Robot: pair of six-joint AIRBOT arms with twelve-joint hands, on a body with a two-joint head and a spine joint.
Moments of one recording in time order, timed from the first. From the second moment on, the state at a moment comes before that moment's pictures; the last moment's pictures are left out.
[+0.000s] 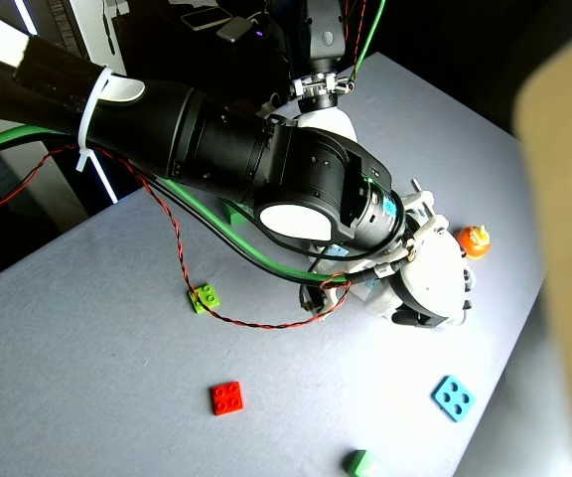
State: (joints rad) left arm 0.48 -0.83 0.72 -1.93 -0.51 2.43; right arm -0.06 -2.09 2.13 0.25 -0.31 -1.15
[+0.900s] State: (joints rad) left arm 0.49 -0.83 0.72 -1.92 -0.50 2.43; right arm -0.06 -2.10 2.13 0.24 -0.31 -1.15
